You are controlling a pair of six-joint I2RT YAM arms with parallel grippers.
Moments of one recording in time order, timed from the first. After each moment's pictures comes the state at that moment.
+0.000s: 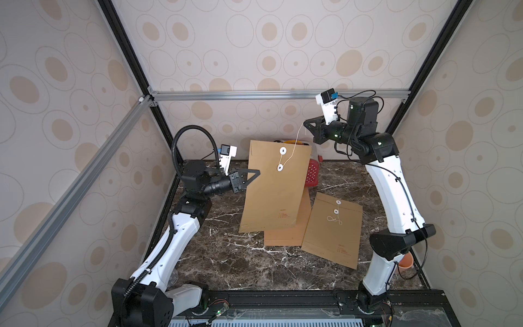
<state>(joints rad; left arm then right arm) -0.22 1.21 1.09 0.15 0.97 -0.65 0.45 1.85 2.41 -0.79 -0.39 -0.05</state>
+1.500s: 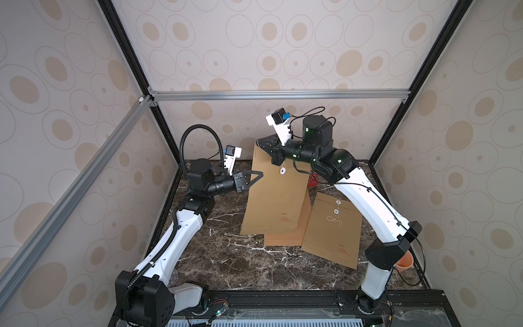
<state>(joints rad) -0.25 1.25 1.10 0.11 0.97 -0.65 0.81 1.82 2.22 -0.53 -0.36 -0.02</state>
